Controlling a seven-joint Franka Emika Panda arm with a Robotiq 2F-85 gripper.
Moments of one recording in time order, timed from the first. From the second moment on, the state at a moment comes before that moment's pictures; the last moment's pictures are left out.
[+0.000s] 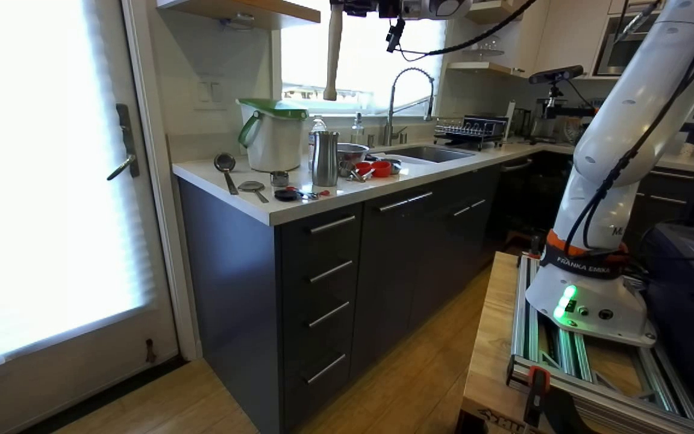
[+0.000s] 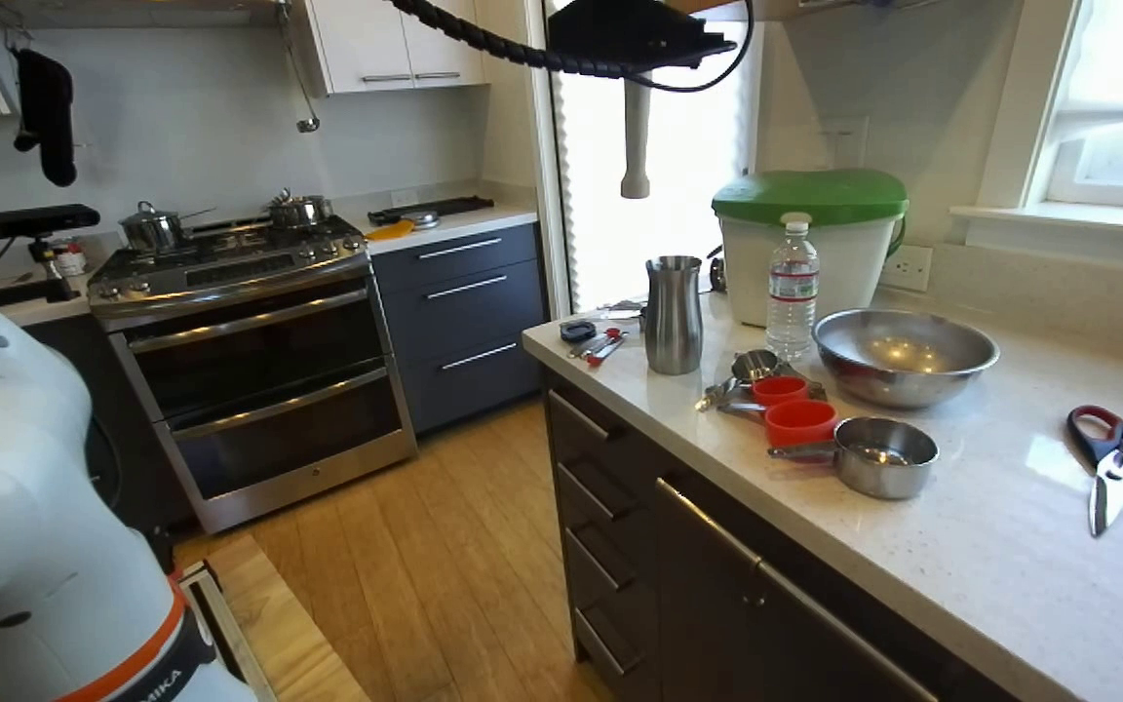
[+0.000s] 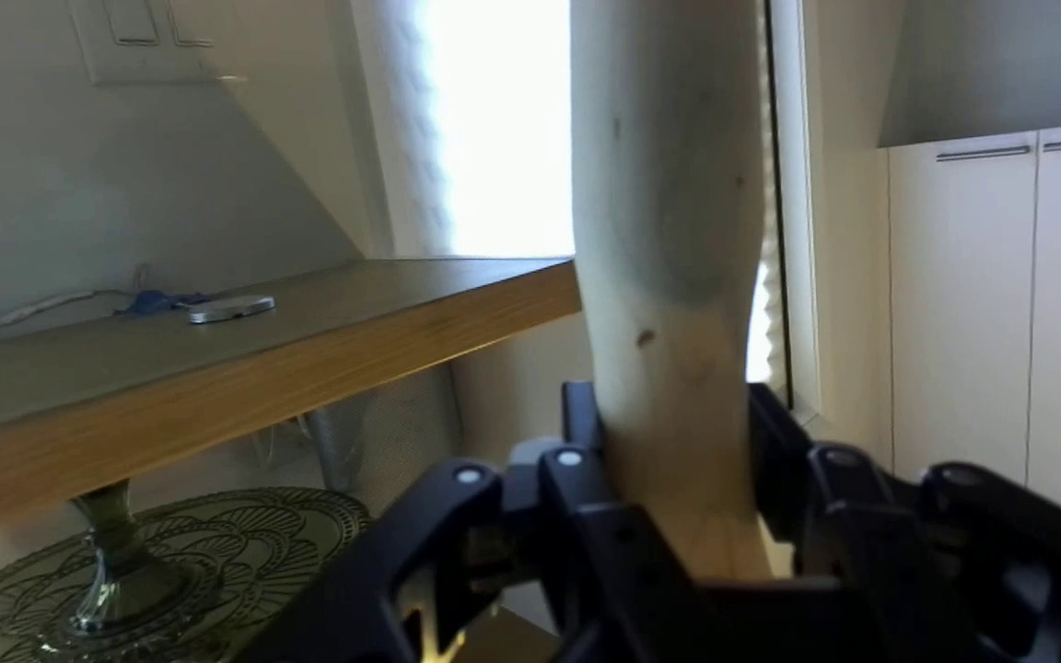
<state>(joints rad) -0.15 -0.27 -0.14 -2.03 1.62 2.33 -1.65</state>
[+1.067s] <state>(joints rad) -0.14 -0.23 -0.05 -2.11 1.93 2.59 -2.03</state>
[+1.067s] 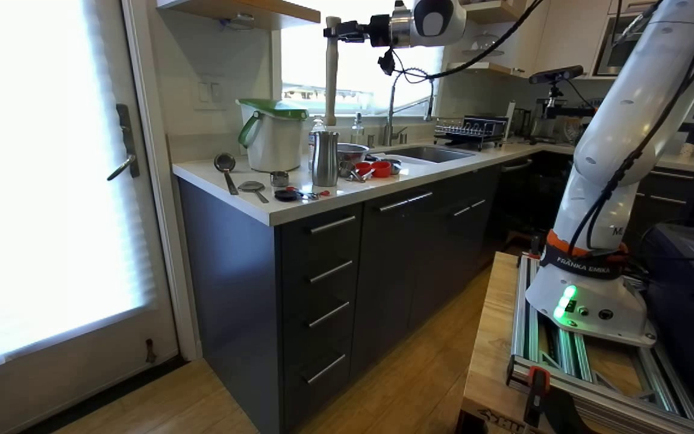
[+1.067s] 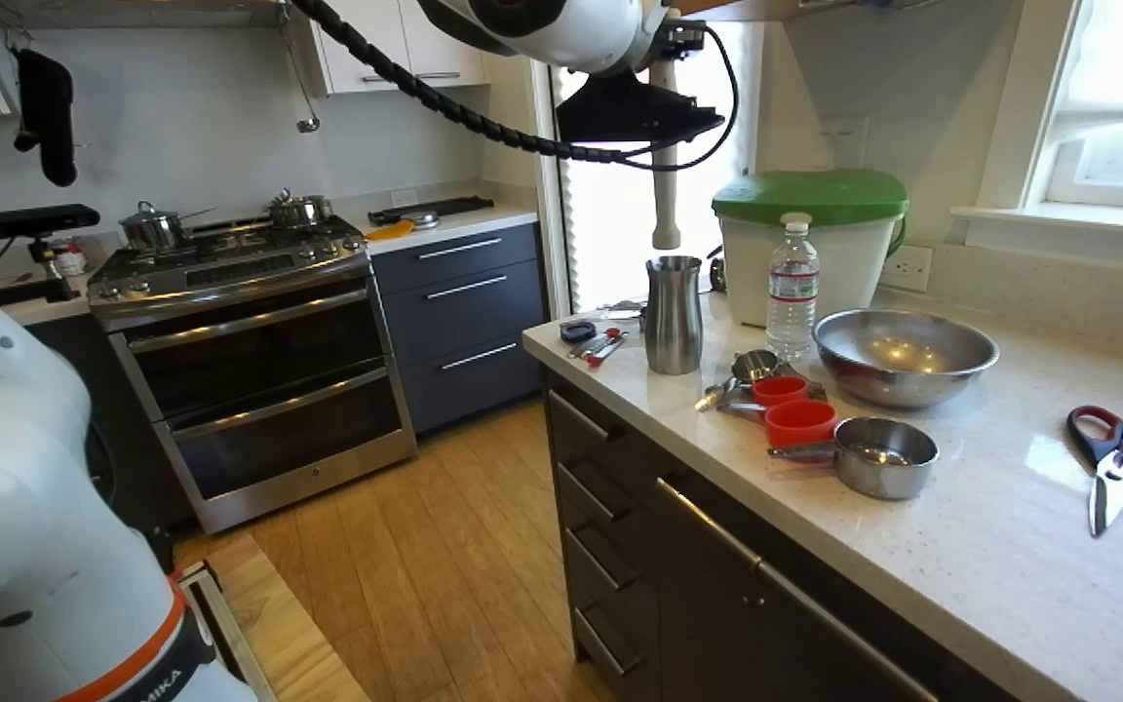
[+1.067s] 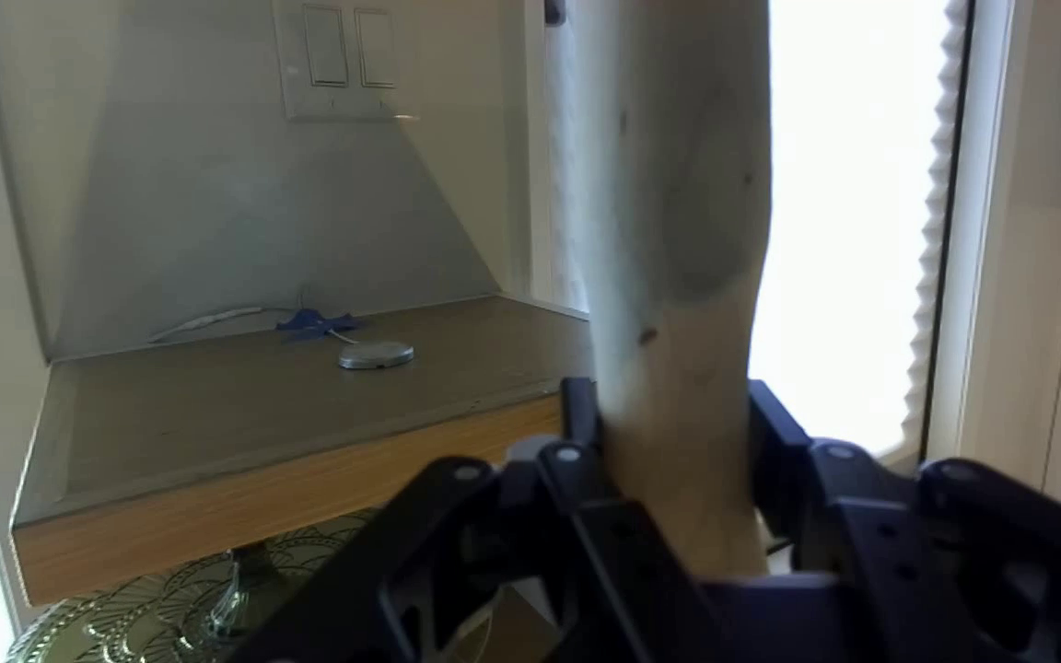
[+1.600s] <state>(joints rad) -0.14 -0.22 -0.04 -2.12 1.98 2.61 -2.11</state>
